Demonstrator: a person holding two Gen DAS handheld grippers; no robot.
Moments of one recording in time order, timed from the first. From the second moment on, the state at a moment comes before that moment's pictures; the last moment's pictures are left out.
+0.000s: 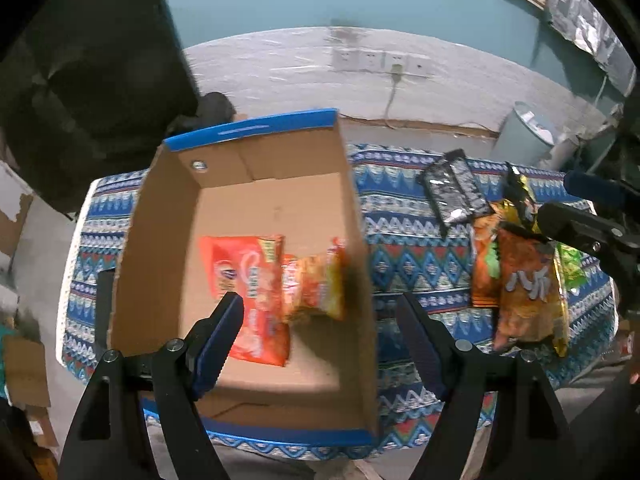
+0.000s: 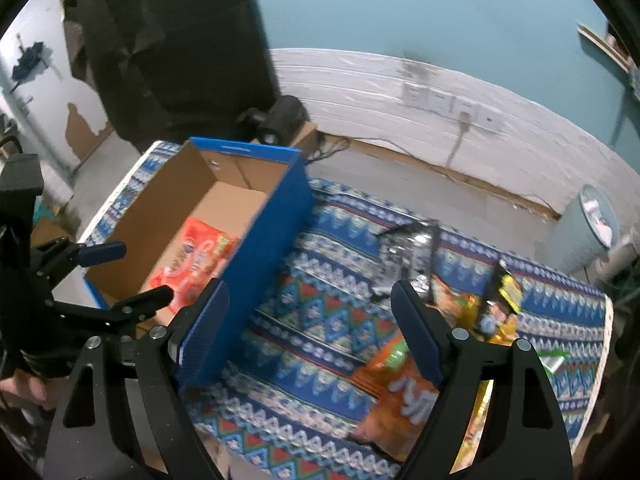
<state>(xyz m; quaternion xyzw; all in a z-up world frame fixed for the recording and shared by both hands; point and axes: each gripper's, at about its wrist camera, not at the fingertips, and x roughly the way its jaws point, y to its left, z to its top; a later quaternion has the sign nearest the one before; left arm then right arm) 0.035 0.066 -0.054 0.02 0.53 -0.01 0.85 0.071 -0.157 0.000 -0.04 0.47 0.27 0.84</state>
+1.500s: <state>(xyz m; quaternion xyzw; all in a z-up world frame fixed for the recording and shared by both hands) 0.062 -0.142 -0.130 0.04 0.63 -0.14 0.76 0.084 -0.405 -0.094 0.06 0.56 0.09 0.82</state>
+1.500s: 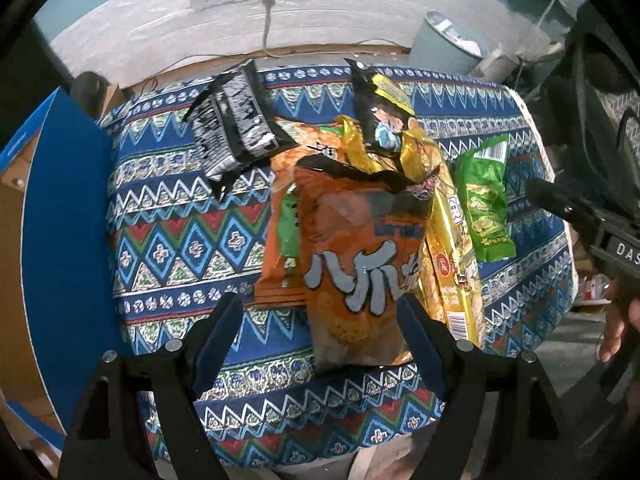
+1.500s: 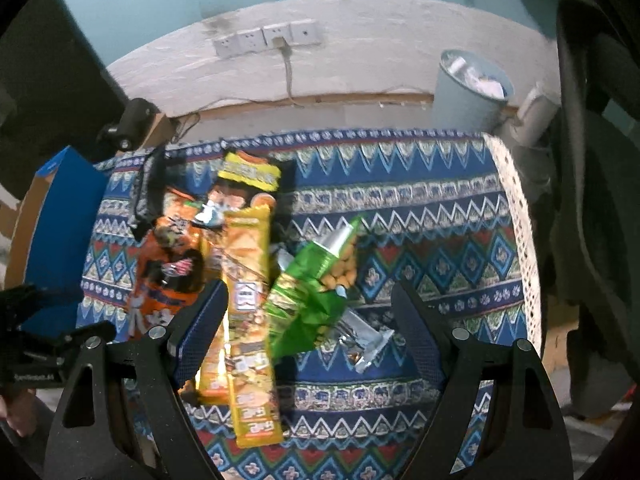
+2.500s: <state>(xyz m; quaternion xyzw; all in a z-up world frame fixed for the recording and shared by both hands) 0.074 -0.189 -0.185 0.08 0.62 -0.18 0.76 0.109 -0.398 -0.170 0.08 0.61 0.10 0.78</state>
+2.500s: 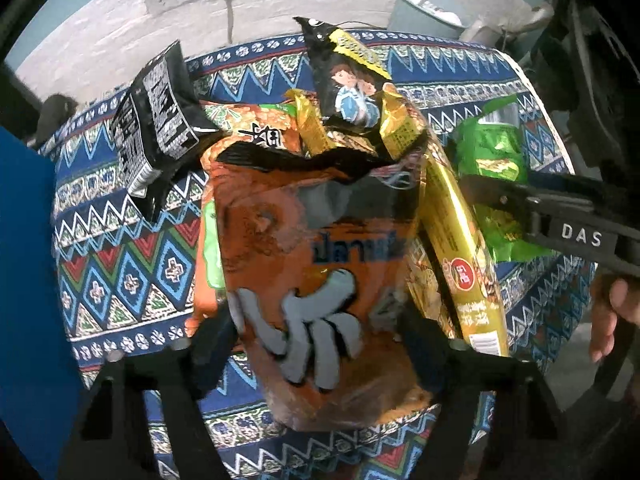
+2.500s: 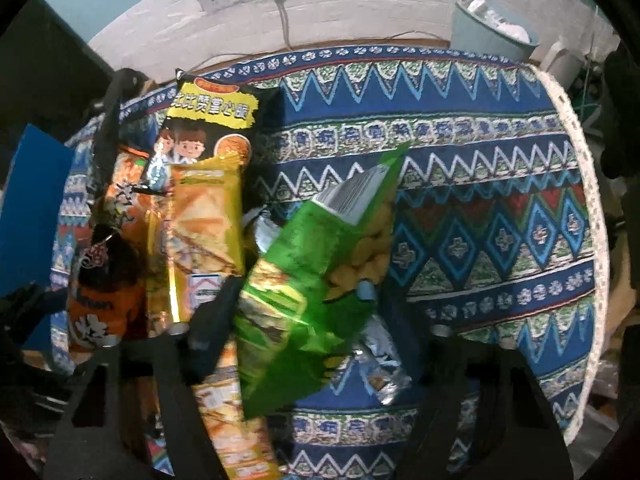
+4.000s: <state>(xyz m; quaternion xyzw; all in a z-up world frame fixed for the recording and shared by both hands) 0.039 -0.073 -0.055 0.08 0.50 -0.14 0.85 0.058 -0.323 -0.038 -0.02 0.48 0.15 0.86</state>
